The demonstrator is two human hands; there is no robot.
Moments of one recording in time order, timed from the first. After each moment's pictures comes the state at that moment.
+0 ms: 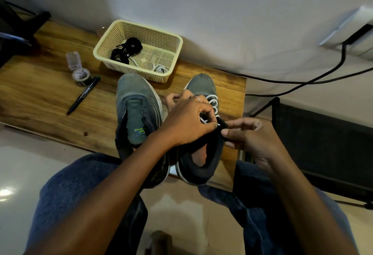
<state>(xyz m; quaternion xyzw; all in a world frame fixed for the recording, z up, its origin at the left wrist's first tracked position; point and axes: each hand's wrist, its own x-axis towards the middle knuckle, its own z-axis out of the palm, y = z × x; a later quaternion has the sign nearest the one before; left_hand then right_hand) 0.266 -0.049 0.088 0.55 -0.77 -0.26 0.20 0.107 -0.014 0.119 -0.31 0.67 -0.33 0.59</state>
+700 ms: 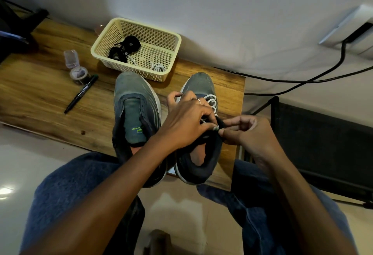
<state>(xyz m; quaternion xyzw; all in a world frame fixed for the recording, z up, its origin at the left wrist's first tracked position) 0.262 -0.047 0.083 0.53 -0.80 -0.21 0.19 0.103 -0.013 0.115 -0.41 0.65 -0.32 0.55</state>
